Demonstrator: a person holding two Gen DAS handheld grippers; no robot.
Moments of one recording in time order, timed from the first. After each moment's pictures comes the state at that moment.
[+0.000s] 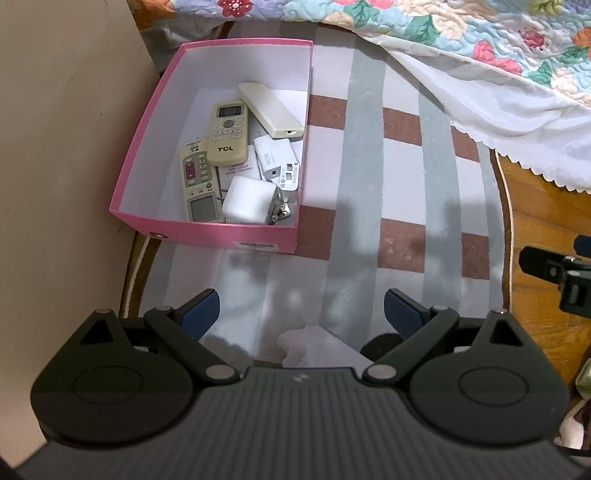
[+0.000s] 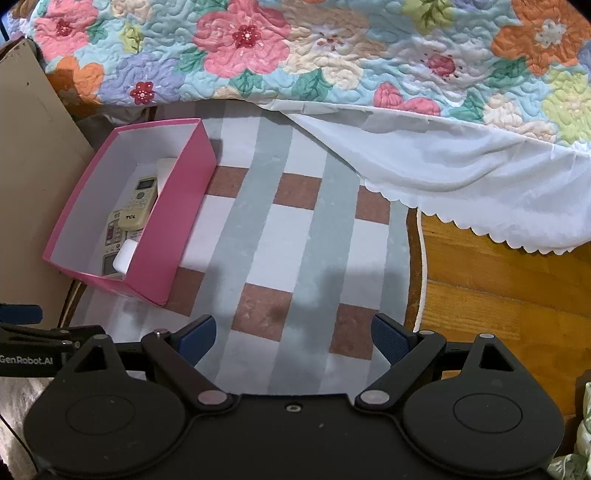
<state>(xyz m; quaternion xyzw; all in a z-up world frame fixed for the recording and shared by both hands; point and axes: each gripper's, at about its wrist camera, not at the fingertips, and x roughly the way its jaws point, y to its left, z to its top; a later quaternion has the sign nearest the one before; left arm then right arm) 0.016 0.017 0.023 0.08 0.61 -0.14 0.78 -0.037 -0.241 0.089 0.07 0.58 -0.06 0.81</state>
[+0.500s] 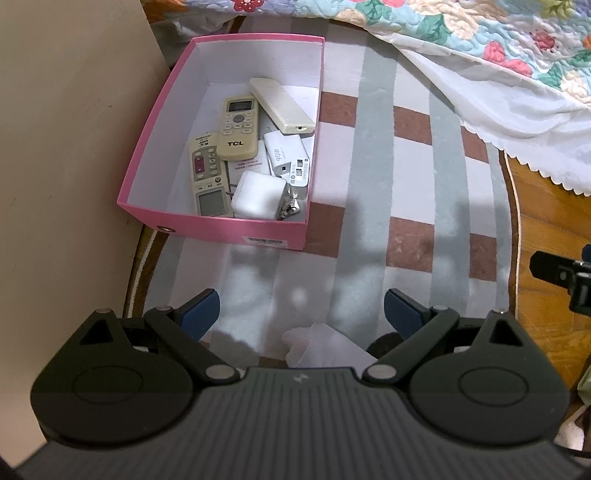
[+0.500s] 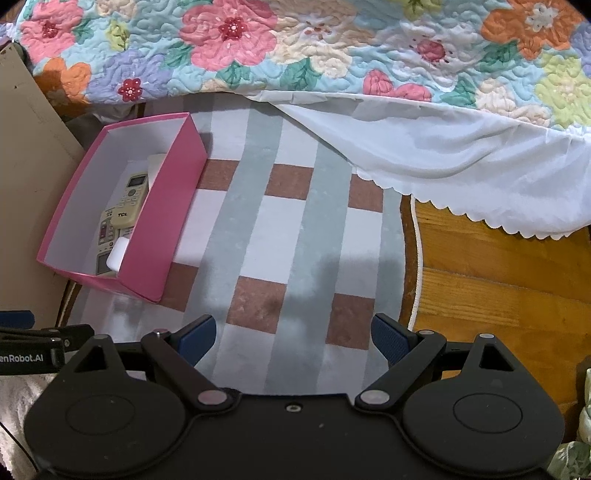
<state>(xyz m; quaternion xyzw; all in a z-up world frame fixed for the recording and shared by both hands) 0.016 0.021 0.021 0.08 0.61 -0.12 0.78 -0.037 -0.247 0.085 0.08 0.59 -0.07 0.80</state>
